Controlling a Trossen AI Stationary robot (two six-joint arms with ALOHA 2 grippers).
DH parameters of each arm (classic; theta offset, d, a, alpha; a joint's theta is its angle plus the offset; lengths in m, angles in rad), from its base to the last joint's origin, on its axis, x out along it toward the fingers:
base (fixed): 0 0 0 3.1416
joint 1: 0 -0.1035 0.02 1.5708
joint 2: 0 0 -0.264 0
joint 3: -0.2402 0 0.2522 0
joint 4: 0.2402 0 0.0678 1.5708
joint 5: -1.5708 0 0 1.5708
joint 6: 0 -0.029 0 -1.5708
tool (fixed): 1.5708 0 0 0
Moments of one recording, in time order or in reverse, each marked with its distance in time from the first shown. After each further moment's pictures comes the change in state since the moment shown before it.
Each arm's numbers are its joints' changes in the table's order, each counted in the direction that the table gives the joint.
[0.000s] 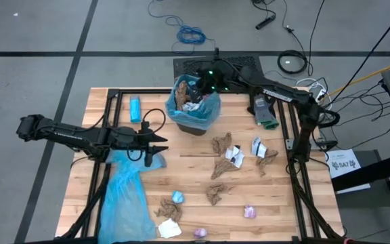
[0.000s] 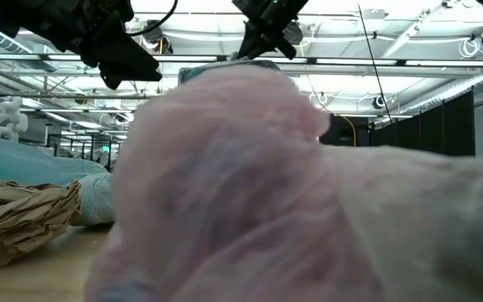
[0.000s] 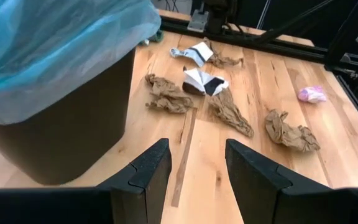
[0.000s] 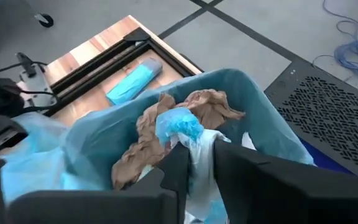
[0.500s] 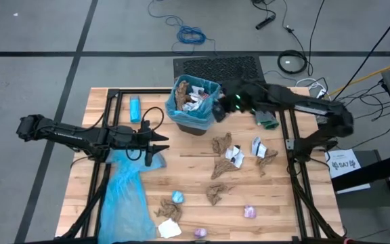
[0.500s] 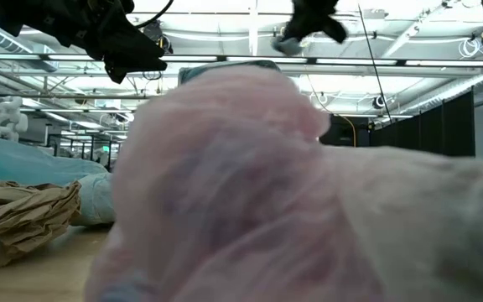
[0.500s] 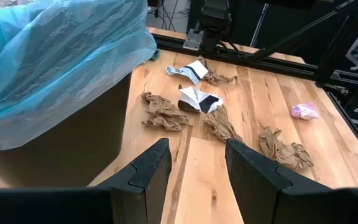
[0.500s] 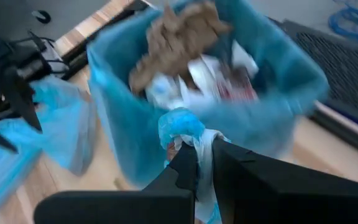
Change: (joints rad) left arm 0.000 0.000 0.000 -0.075 -0.001 -0.022; right arm -0.152 -0.371 0.396 0.029 -0.115 -0.184
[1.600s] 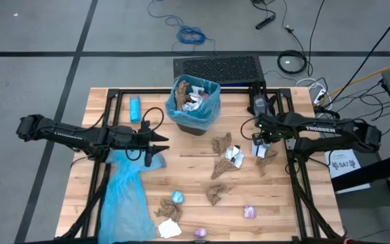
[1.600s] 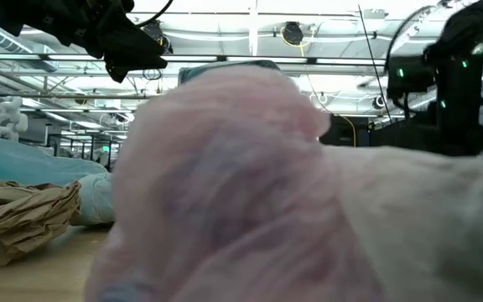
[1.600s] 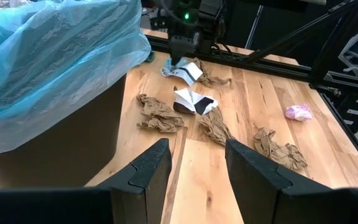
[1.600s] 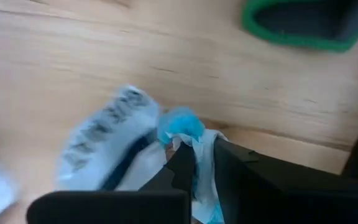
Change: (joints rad) left arm 0.001 0.000 0.000 -0.010 -0.018 0.002; right arm 0.223 -0.419 1.043 0.086 0.186 -0.388
